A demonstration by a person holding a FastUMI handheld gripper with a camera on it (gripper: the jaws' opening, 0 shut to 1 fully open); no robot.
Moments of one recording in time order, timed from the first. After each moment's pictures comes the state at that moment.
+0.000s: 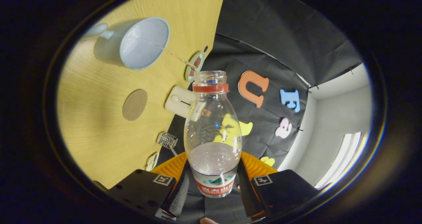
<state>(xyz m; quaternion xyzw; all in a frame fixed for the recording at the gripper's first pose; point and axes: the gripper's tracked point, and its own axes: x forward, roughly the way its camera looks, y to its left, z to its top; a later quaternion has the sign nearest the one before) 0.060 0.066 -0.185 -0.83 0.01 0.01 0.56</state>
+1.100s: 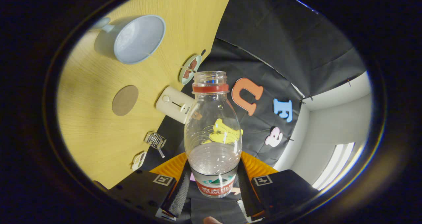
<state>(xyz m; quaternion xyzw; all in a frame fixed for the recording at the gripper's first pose) 0.070 0.076 -0.160 -0.85 -0.04 0.02 0.53</state>
